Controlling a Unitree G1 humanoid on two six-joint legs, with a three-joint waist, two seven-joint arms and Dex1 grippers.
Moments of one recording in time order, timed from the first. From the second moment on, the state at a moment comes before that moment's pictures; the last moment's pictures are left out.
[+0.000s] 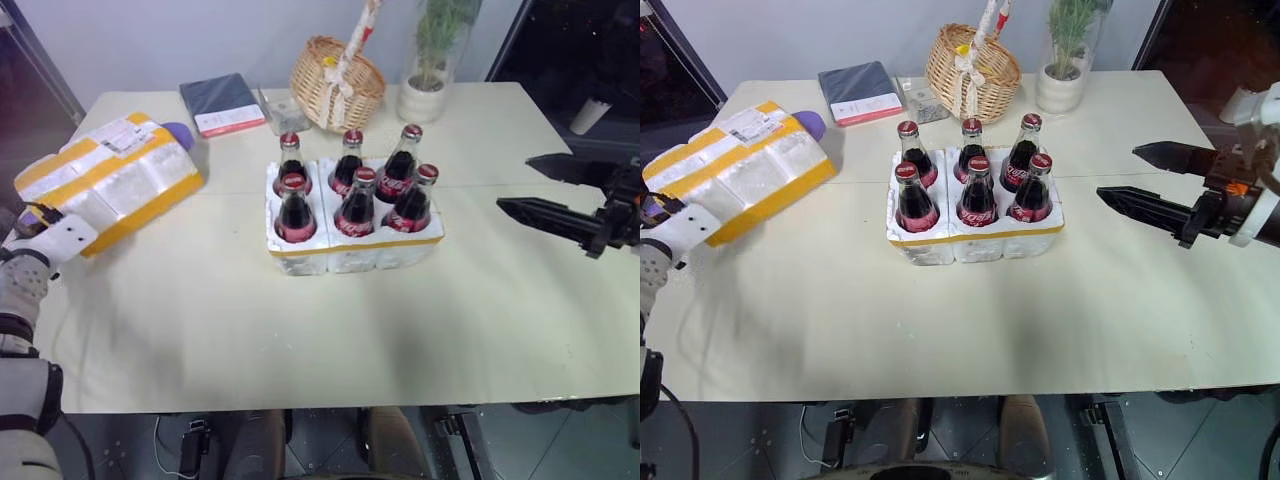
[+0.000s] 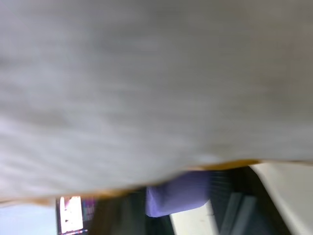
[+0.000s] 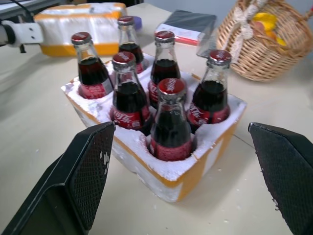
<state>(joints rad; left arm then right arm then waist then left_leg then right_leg) -0.73 0.96 -0.11 1.25 0.49 -0.25 -0.06 -0.29 -1.10 -0.64 -0.38 0.94 0.99 0.87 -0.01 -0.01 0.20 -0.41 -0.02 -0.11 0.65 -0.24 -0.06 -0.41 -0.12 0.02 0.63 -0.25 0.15</state>
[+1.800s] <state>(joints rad) -0.68 0.93 -0.20 -0.40 0.55 0.09 -0.80 -0.30 -1.00 -0.55 -0.31 0.92 0.90 0.83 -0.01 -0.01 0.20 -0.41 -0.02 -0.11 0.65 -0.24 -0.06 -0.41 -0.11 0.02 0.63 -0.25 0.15</state>
